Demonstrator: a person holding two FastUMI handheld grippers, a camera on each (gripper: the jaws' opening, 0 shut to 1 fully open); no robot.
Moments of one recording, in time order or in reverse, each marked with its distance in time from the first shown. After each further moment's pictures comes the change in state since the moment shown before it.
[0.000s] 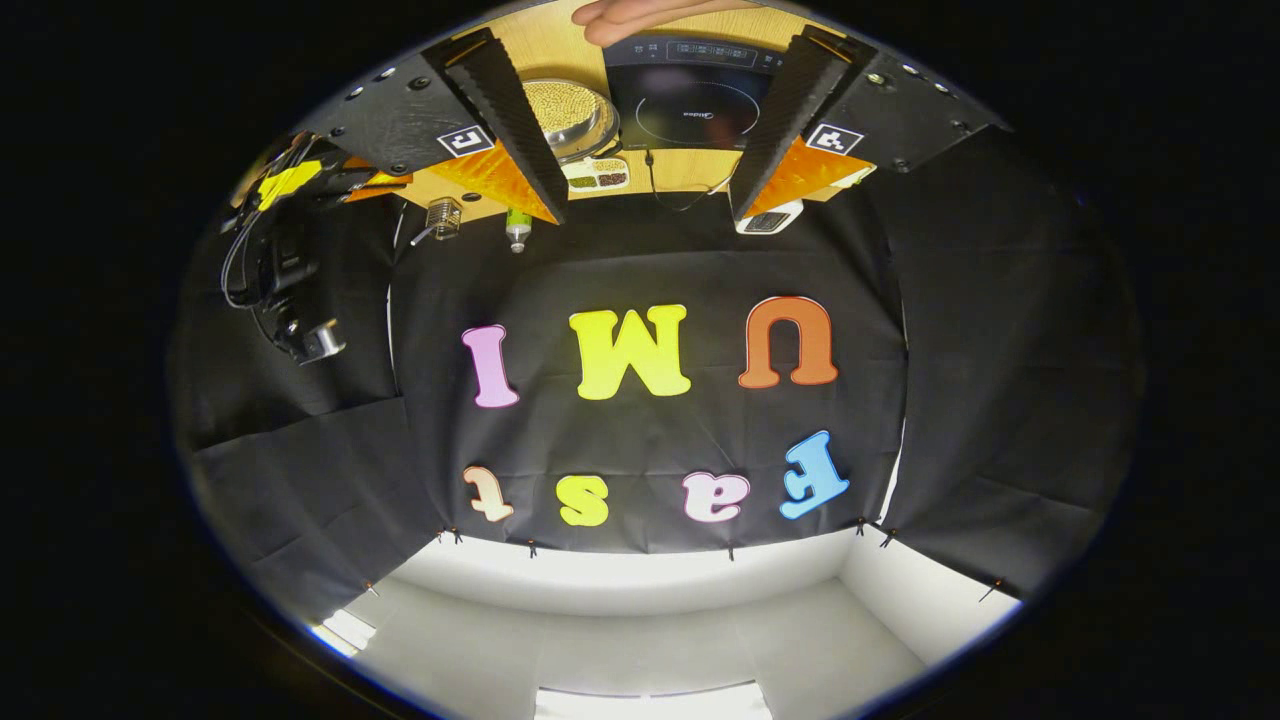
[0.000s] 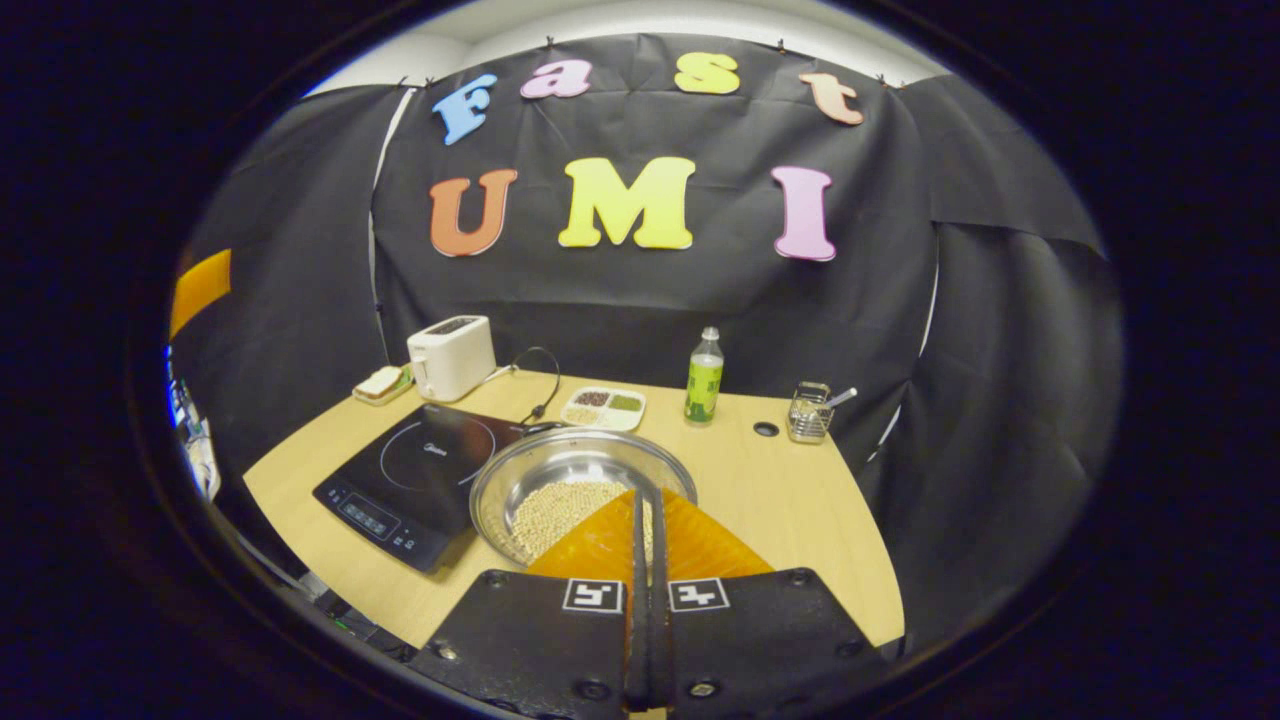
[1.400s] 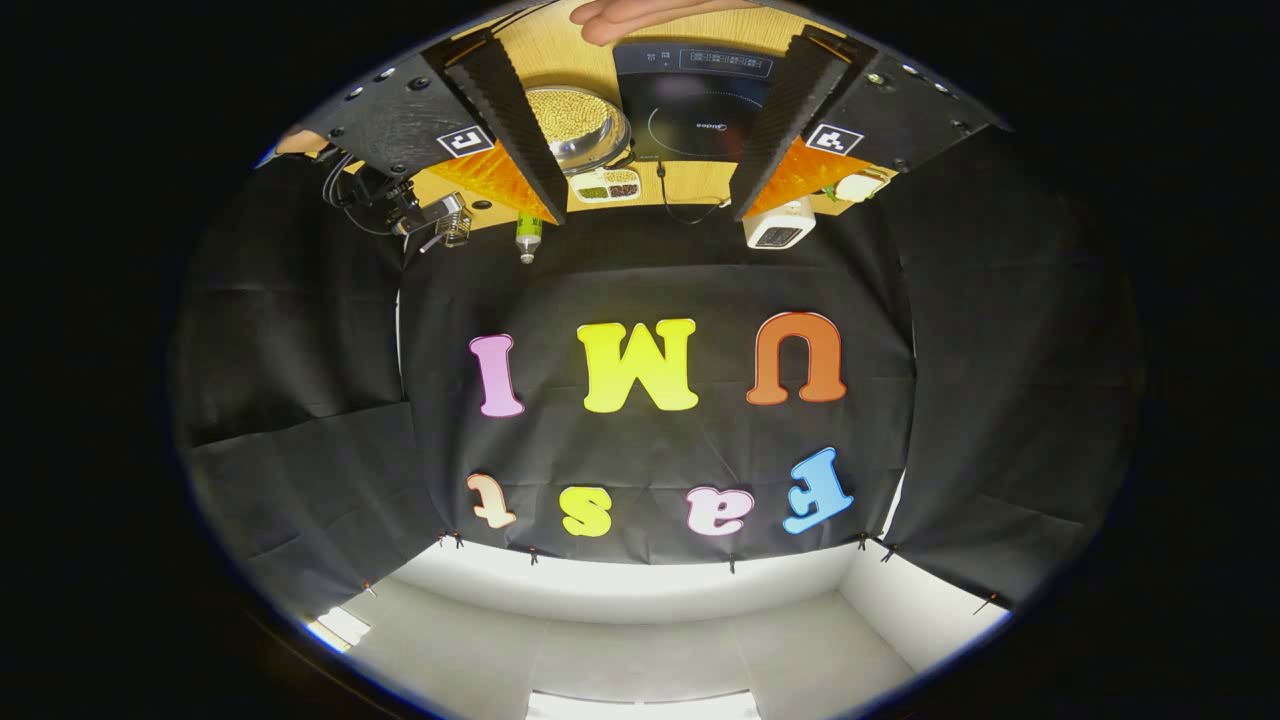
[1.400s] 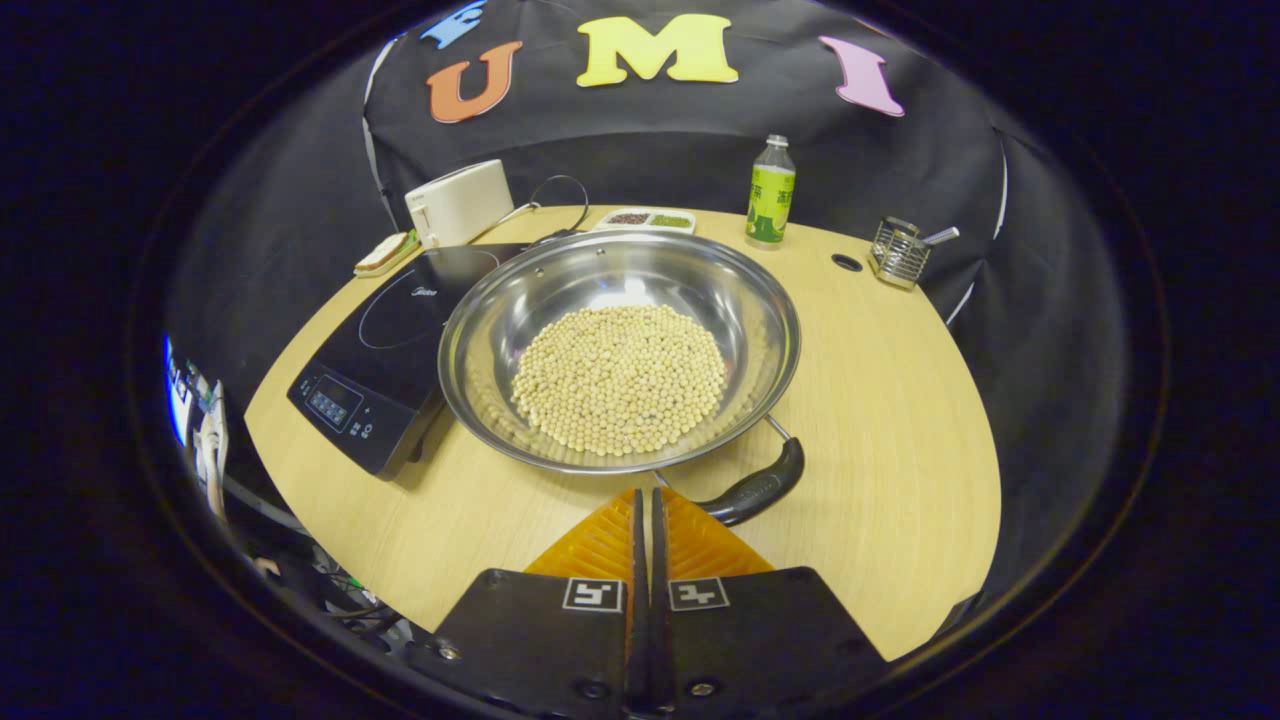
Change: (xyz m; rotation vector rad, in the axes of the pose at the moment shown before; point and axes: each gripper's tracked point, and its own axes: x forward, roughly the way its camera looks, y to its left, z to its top) left arm 0.000 -0.008 -0.017 -0.032 0.027 -0.025; right arm 0.068 0.029 -0.138 0.016 0.425 0.107
